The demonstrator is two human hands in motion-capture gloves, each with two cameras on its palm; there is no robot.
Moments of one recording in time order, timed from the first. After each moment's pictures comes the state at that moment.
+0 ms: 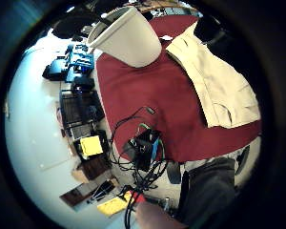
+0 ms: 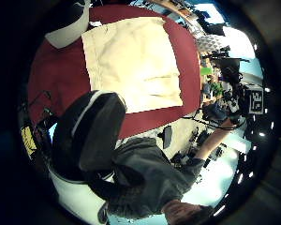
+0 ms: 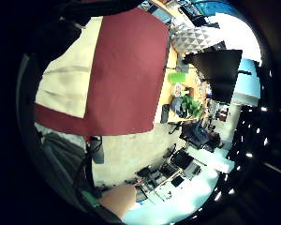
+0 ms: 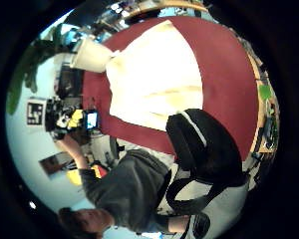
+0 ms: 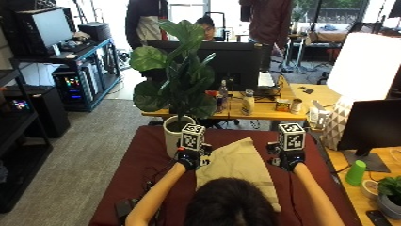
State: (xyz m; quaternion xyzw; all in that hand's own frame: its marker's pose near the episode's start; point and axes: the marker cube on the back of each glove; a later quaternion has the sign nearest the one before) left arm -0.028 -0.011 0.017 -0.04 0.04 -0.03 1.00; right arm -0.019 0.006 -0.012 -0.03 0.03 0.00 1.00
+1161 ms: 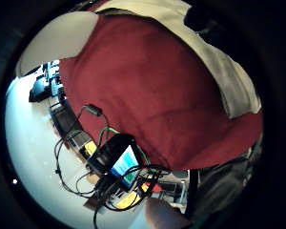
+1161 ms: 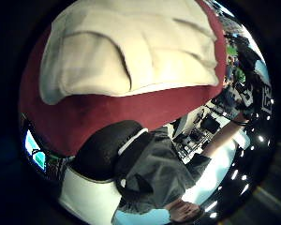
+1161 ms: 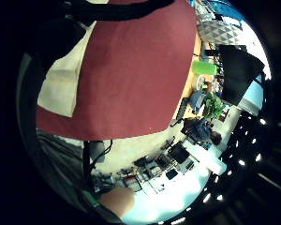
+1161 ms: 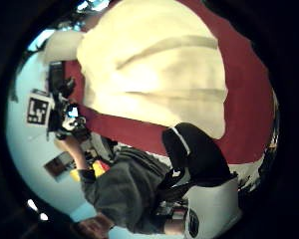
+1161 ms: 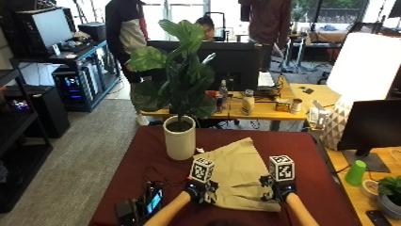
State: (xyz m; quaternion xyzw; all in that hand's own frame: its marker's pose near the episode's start) left arm 0.040 0.011 0.169 -0.26 0.06 0.05 0.96; right arm -0.028 0.012 0.156 -0.18 0.02 0.03 0.98
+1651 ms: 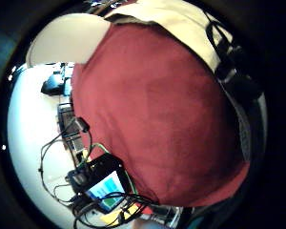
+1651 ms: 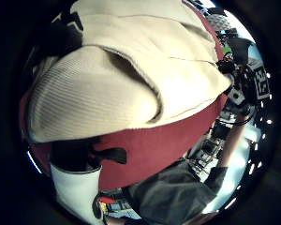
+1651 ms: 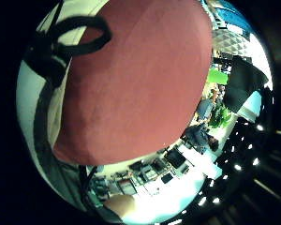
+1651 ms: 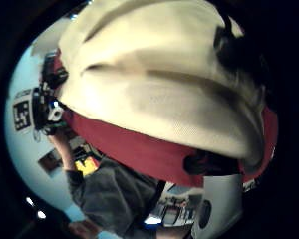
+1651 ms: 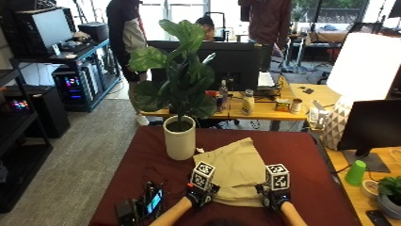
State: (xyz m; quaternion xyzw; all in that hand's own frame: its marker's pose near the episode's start) left arm 0.036 -0.011 0.209 -0.03 -0.01 0.05 1.00; right arm -0.040 -0.006 0.220 -0.10 0.03 -0.03 0.99
